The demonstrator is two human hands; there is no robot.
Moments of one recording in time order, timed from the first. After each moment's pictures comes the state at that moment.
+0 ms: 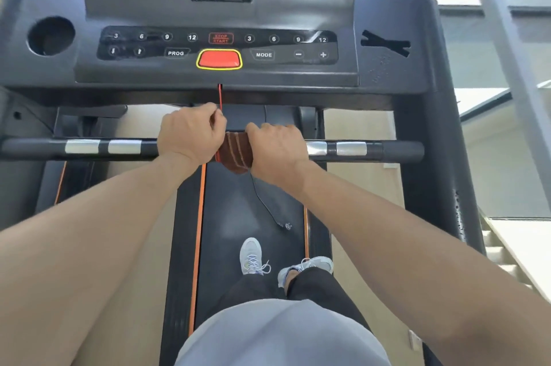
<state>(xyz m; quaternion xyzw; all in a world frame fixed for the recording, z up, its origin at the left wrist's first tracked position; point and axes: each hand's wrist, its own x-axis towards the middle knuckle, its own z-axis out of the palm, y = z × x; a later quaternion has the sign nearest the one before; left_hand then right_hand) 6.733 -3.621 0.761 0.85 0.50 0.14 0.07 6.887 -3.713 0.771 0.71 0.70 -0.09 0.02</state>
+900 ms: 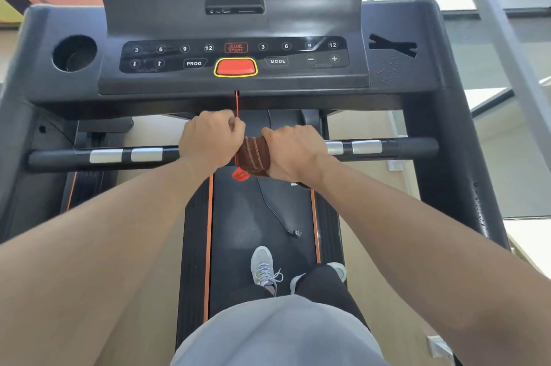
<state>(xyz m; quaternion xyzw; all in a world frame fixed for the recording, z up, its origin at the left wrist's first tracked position) 6.734 -3.619 0.770 0.83 0.53 0.10 0.14 6.892 -3.707 0.767 0.70 0.71 -0.06 0.04</state>
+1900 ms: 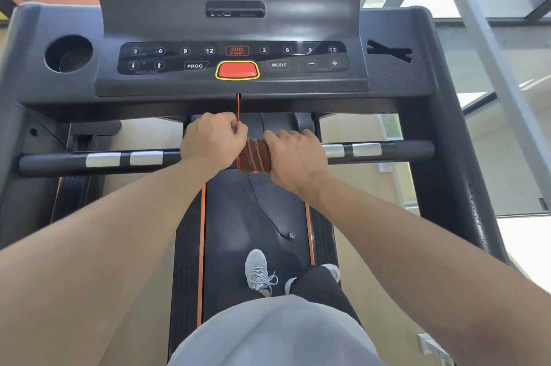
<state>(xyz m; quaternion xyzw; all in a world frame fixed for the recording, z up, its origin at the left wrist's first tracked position) 6.734 -3.615 0.766 0.82 0.53 0.10 0.18 6.878 -3.719 0.758 0.72 0.69 0.02 0.03</state>
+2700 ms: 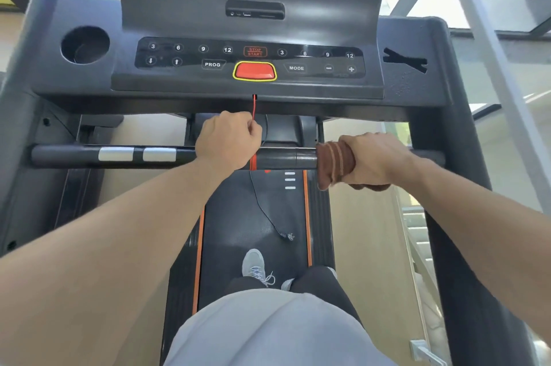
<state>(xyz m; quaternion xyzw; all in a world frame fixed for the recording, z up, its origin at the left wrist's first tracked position) 6.733 -3.613 0.768 0.84 0.51 0.09 0.17 6.980 -3.750 0.816 0.73 0.64 -0.19 0.16</state>
